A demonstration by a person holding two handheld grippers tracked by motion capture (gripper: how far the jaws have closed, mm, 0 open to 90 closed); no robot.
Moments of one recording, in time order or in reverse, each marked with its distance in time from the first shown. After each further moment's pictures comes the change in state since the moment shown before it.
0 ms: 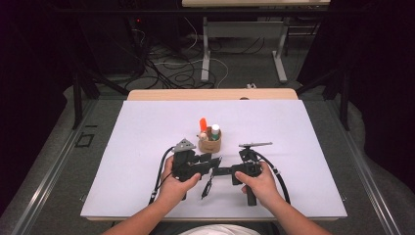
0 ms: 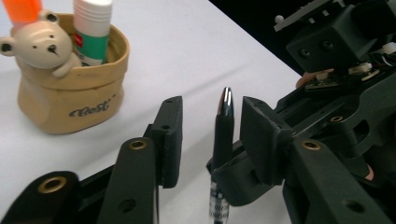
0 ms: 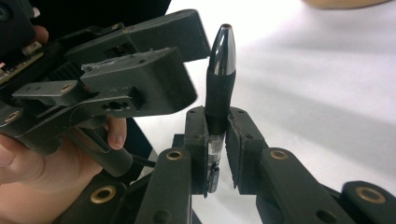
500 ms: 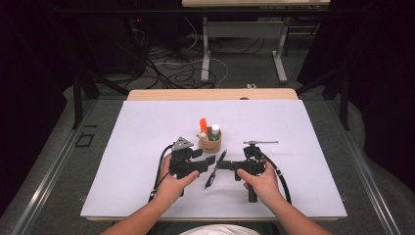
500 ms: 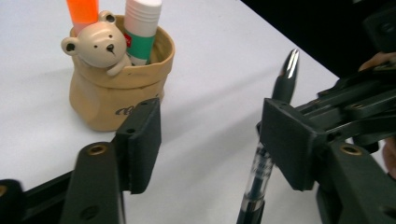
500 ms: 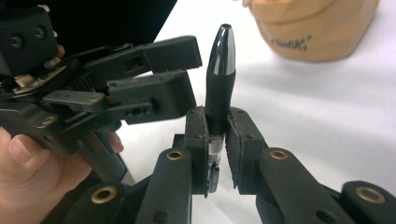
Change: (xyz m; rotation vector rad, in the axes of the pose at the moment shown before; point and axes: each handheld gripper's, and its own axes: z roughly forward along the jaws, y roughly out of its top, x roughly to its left) left arm 0.014 -0.002 0.006 0.005 0.110 0.011; right arm 0.004 0.003 -0.009 -0.136 -0.080 -0.090
